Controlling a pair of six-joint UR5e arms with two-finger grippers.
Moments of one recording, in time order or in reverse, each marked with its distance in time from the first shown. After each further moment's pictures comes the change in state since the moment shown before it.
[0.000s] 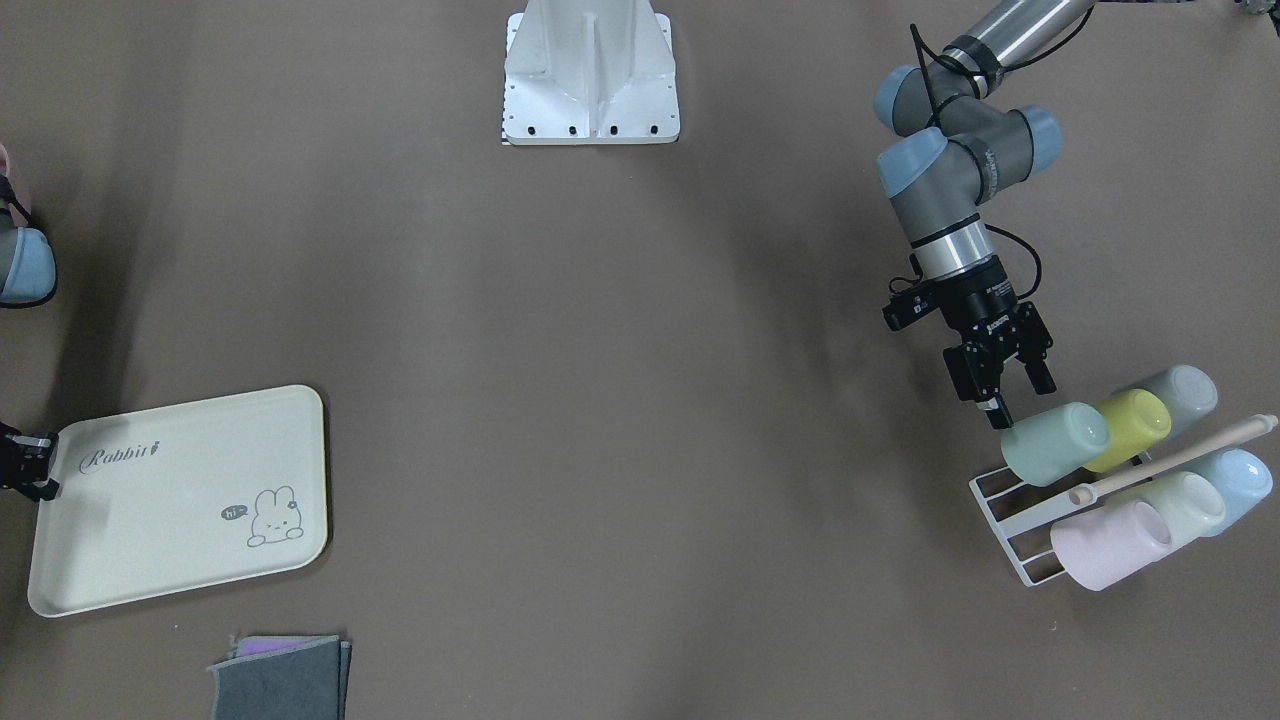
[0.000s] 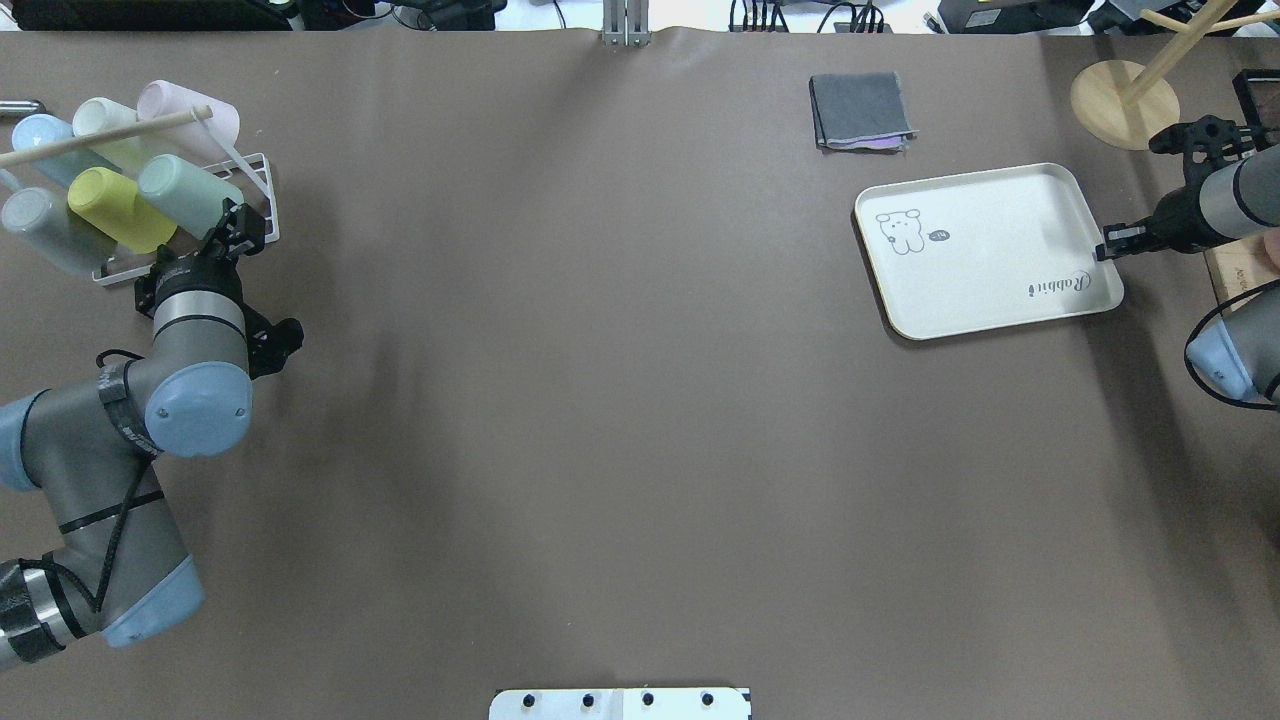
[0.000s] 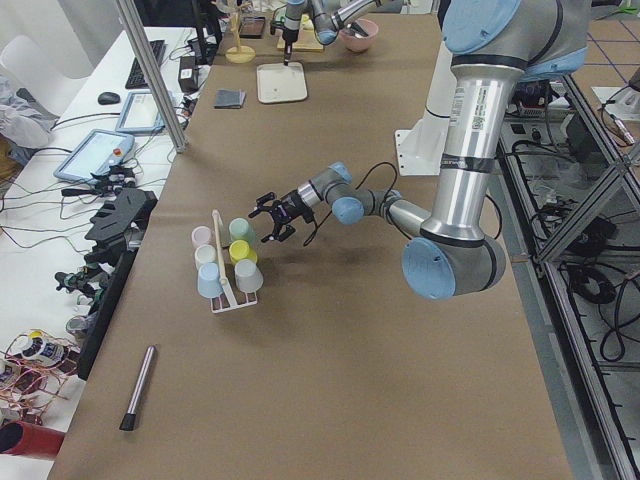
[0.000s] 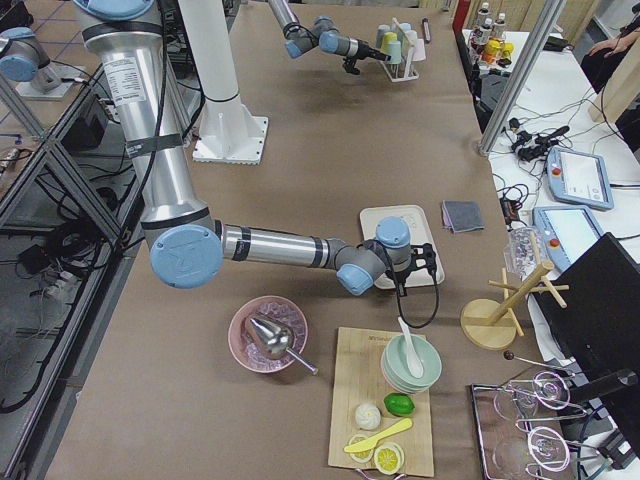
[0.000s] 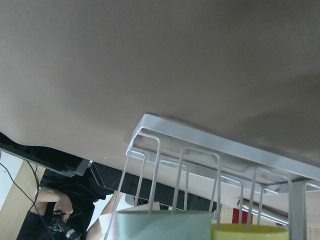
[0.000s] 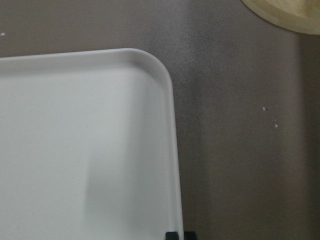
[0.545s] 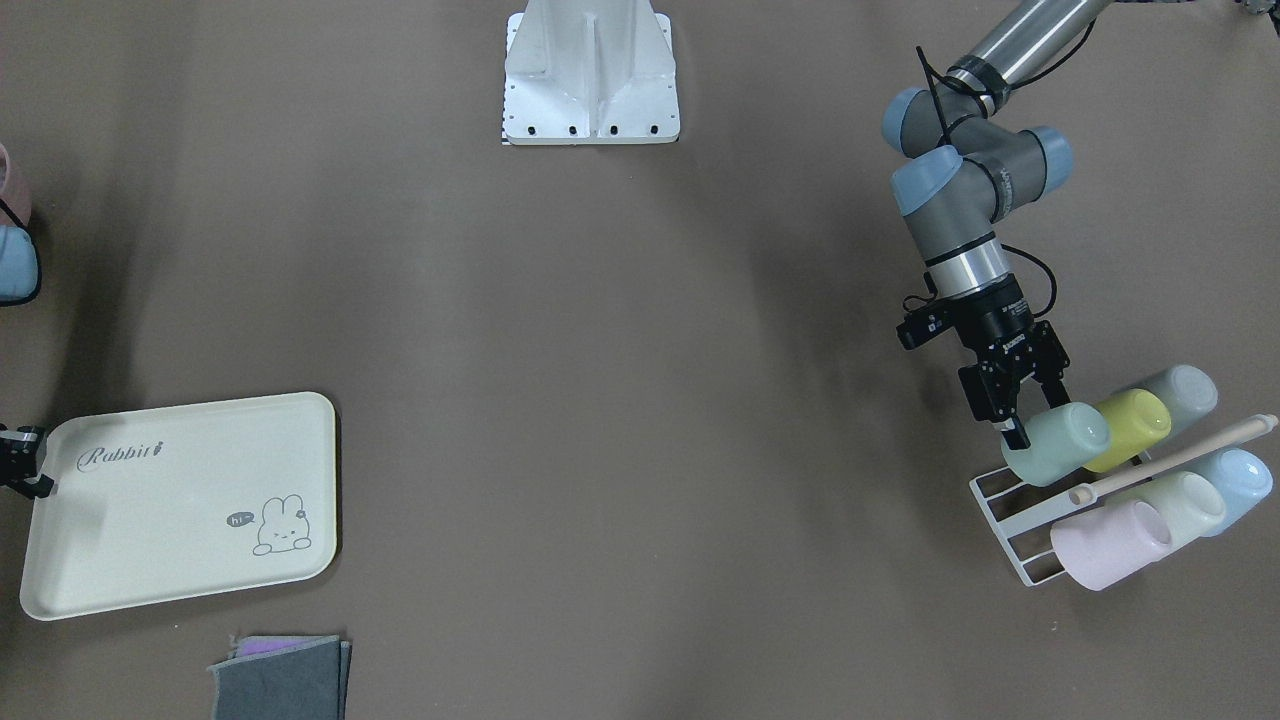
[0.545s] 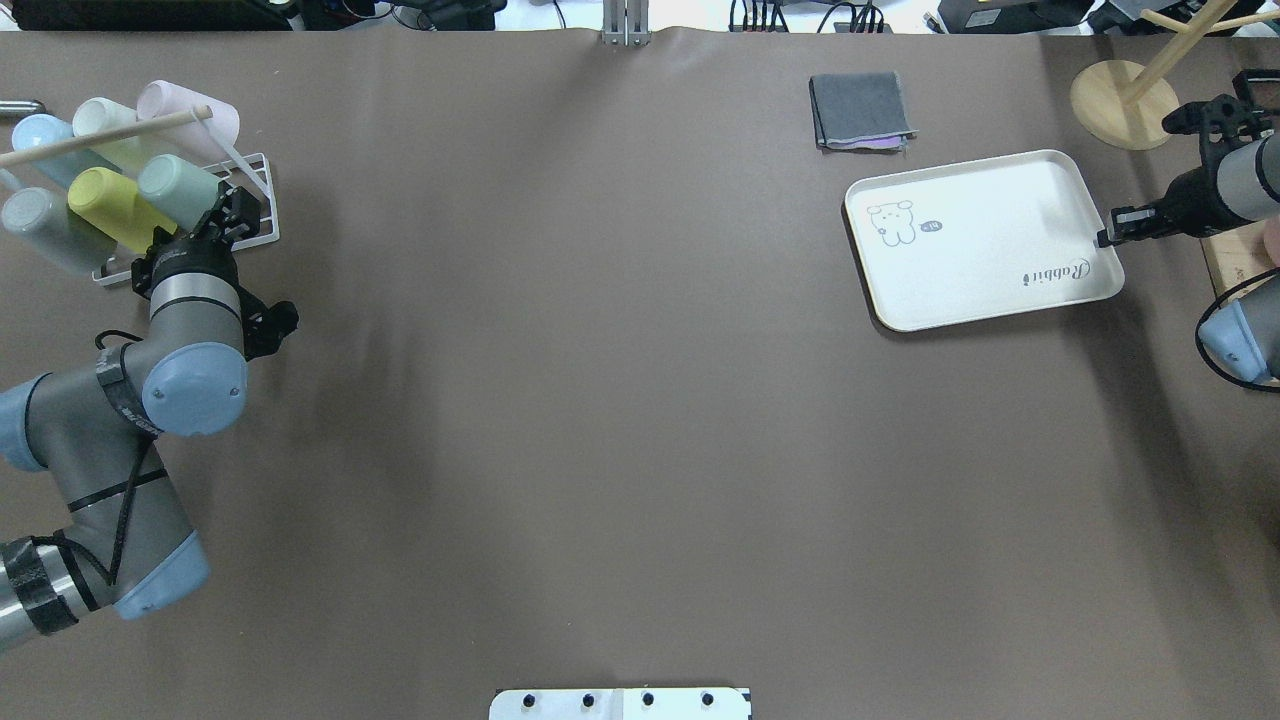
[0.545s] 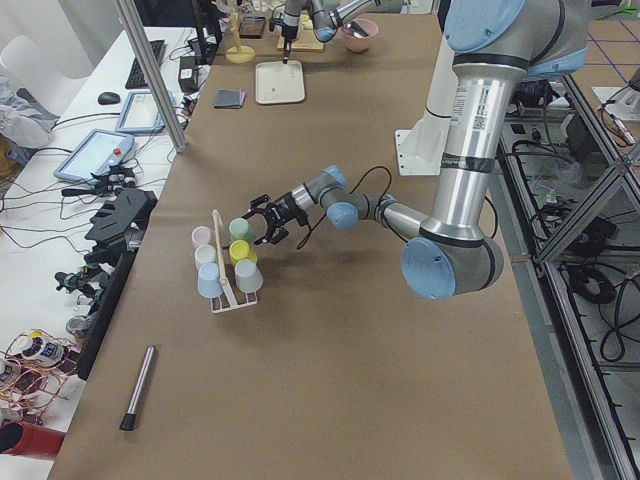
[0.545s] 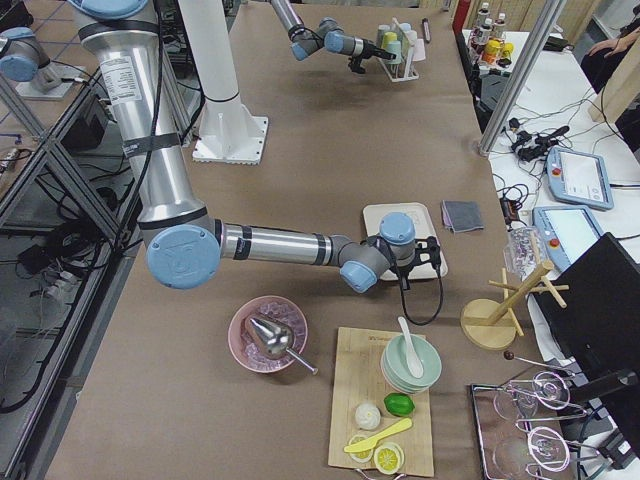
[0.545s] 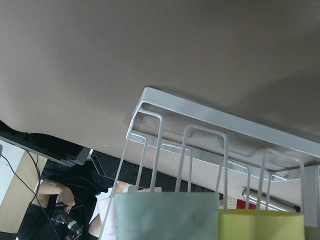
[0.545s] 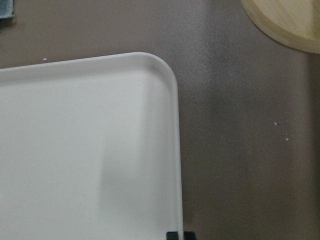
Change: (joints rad) left arm -0.033 -0.035 0.085 -0.091 0.000 0.049; right arm 0.050 0.004 0.035 0.000 0.091 0.003
